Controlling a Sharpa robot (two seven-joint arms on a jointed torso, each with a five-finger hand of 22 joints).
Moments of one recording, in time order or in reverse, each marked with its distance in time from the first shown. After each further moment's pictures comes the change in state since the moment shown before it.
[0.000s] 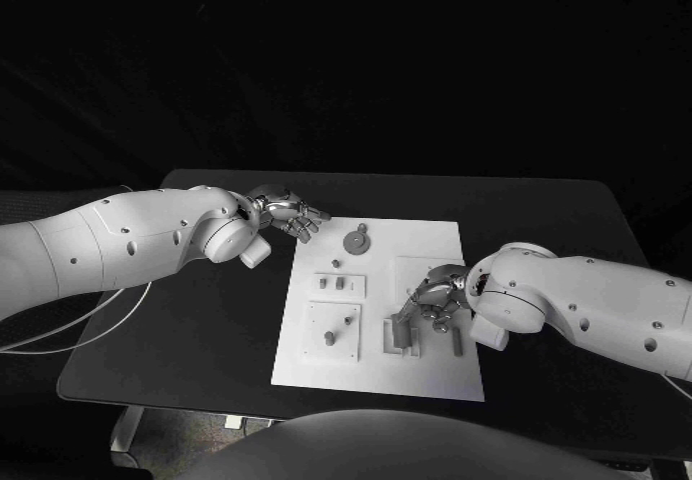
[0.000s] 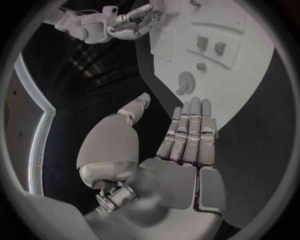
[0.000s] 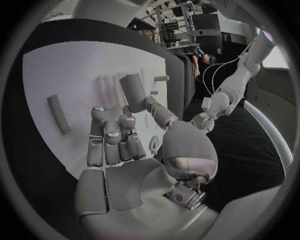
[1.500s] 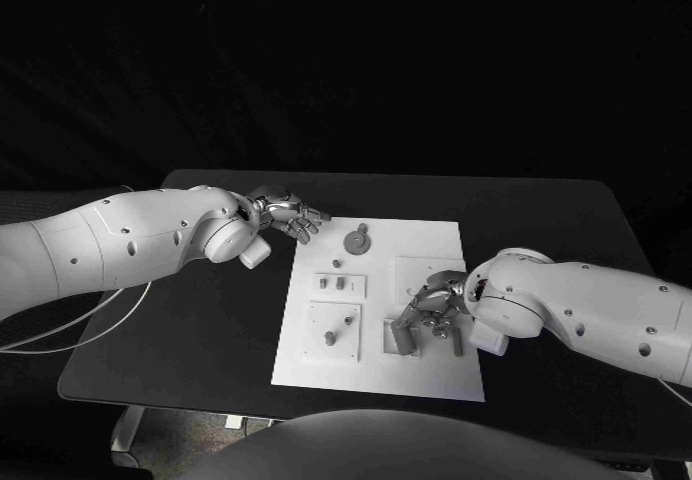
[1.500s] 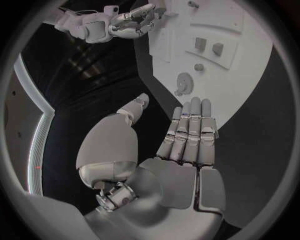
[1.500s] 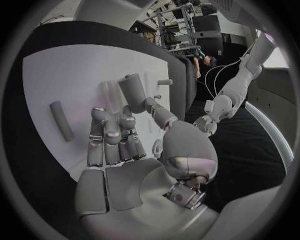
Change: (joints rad) left arm 0.000 0.000 -0.001 -0.001 -0.007 0.008 -0.009; left_hand -0.011 -0.011 0.000 0.020 0.000 0.000 0.000 0.000 0.002 0.000 0.000 0.000 0.000 -0.004 0.004 -0.004 0.005 0.000 0.000 0.000 0.000 0.000; right arm -0.020 0.006 0.001 -0.011 -0.015 0.016 -0.005; right_hand -0.002 0.002 0.004 0.026 0.000 0.000 0.000 0.000 0.000 -0.007 0.000 0.000 -0.001 -0.003 0.003 0.000 0.000 0.000 -0.004 0.004 0.004 0.000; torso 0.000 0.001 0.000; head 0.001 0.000
